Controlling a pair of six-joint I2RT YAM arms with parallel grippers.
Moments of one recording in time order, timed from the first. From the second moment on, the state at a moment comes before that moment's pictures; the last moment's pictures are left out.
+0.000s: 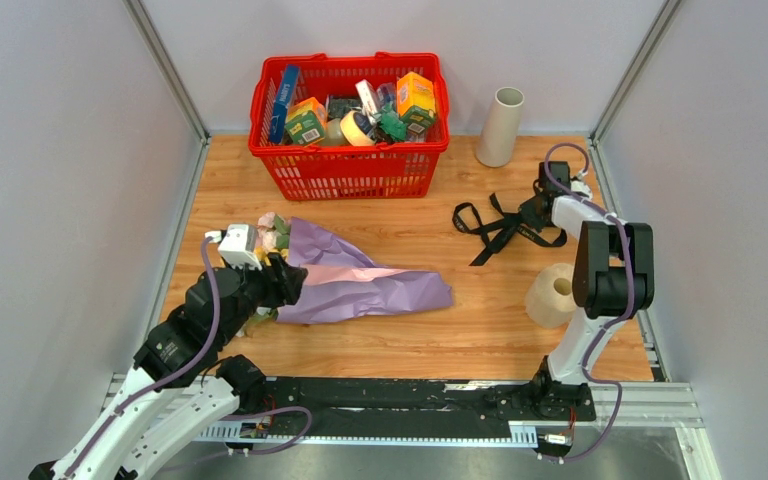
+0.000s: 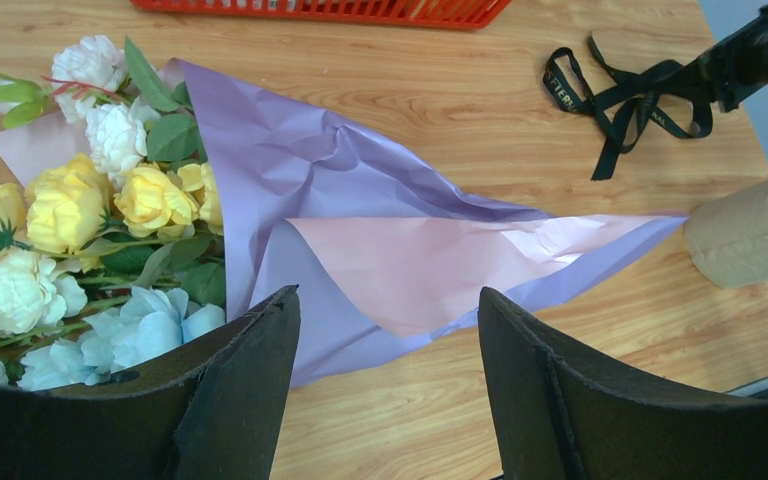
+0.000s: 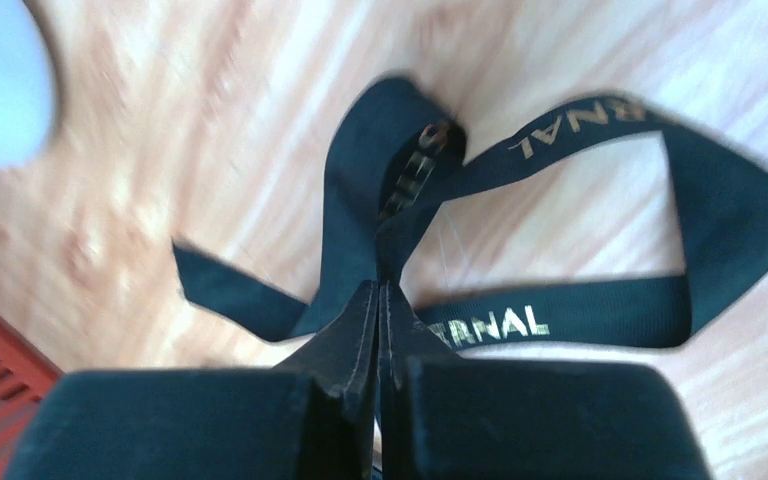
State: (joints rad) left arm -0.67 0.44 0.75 -0.68 -0.29 -0.48; right arm -0.08 1.85 1.20 -0.28 0.17 0.97
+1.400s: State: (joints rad) left arm -0.67 0.48 0.75 -0.68 -0.33 -0.48; right arm -0.18 2.19 1.70 -0.10 0.02 0.67
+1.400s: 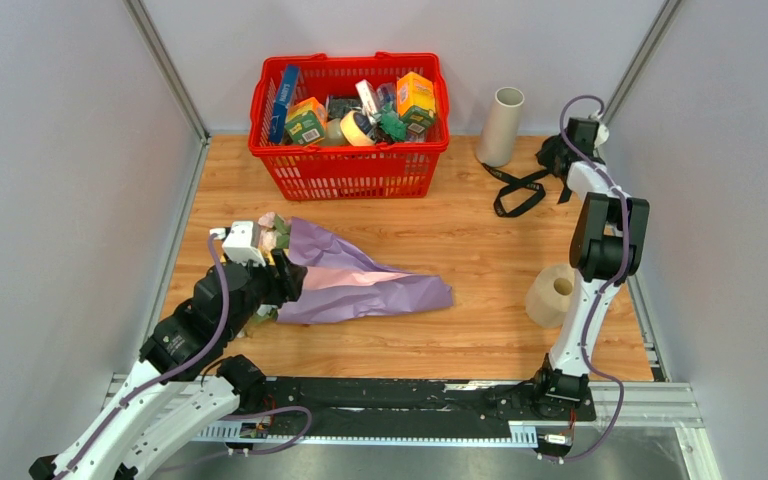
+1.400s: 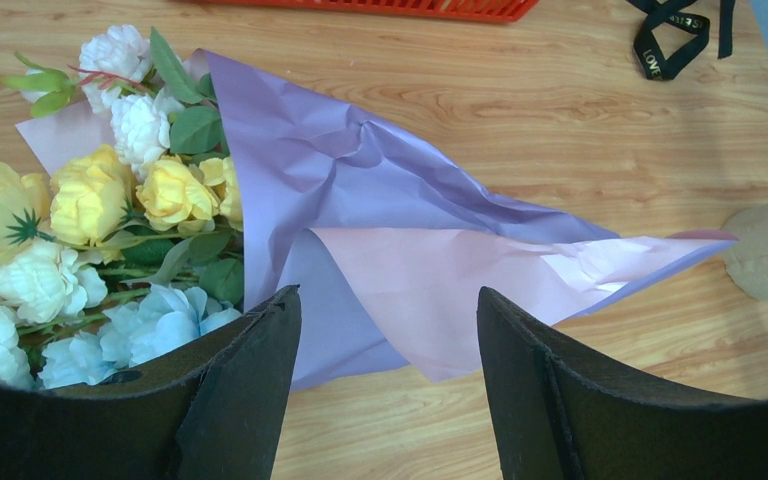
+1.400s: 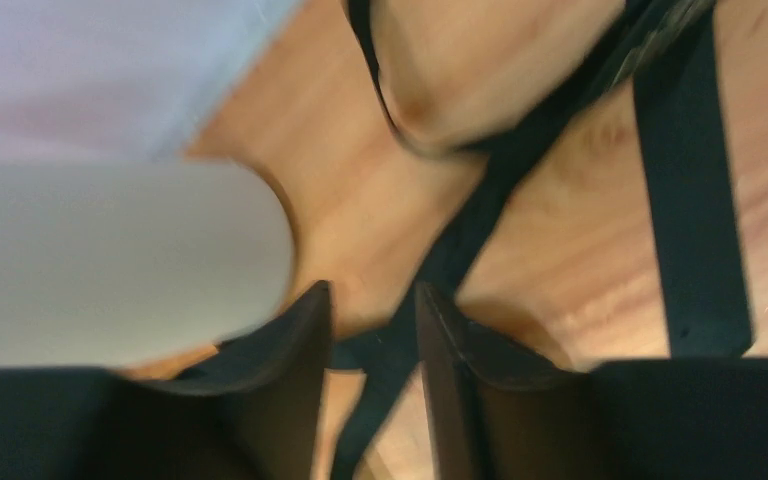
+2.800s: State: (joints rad) left arm -0.67 0.60 0.78 -0.72 -0.36 -0.54; right arm -0.21 2.06 1.71 -0.41 0.06 0.41
